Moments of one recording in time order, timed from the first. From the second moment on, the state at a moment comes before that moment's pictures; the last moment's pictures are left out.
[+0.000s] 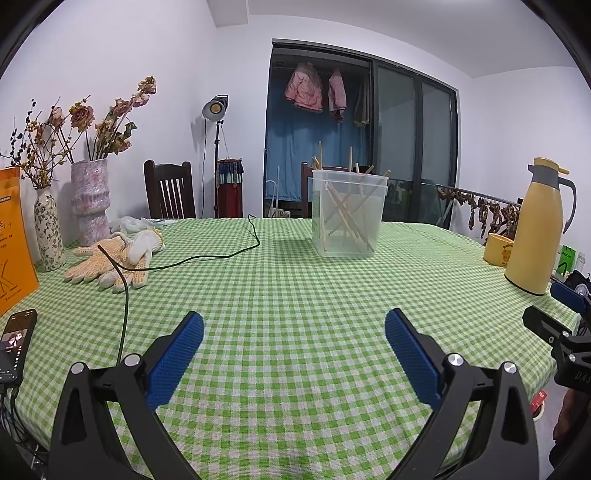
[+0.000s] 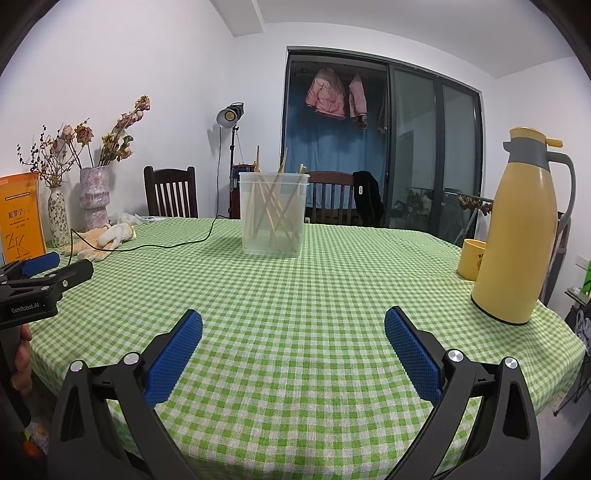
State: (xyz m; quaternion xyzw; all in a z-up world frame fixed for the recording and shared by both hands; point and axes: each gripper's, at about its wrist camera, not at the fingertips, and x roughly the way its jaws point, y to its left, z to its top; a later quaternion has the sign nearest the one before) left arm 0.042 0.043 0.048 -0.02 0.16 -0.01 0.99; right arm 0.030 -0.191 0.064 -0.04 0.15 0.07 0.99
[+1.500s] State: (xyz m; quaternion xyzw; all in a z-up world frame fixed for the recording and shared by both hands) left arm 0.042 0.041 0.047 -0.01 0.16 0.00 0.99; right arm 0.035 -0.191 0.059 -0.04 0.15 0.07 0.98
